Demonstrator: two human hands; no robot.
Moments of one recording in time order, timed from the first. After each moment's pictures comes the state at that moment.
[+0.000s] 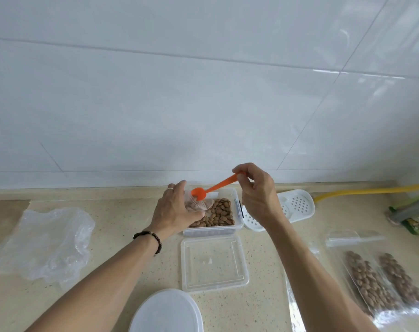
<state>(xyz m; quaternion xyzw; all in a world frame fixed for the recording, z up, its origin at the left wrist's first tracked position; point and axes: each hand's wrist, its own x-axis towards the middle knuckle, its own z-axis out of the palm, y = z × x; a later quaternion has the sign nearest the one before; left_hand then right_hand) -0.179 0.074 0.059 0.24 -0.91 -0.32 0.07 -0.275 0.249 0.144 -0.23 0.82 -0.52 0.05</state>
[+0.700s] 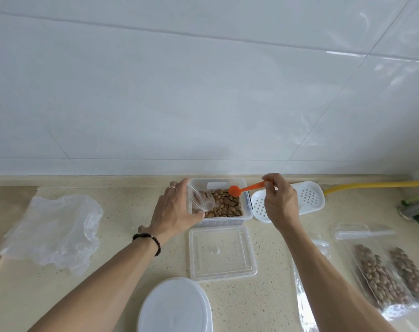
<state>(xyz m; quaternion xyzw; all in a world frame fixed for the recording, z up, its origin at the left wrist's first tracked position) -0.155 0.067 0.041 0.21 -0.93 -0.29 0.07 -0.289 0.276 0.086 -0.13 0.89 -0.43 -0.02</state>
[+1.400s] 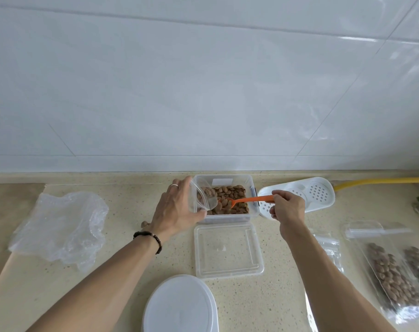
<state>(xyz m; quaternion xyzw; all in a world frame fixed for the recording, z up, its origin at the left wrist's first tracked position) -0.148 0.063 0.040 0.21 -0.93 -0.28 0.07 -0.294 0.282 0.051 0.15 0.79 -0.58 0.13</state>
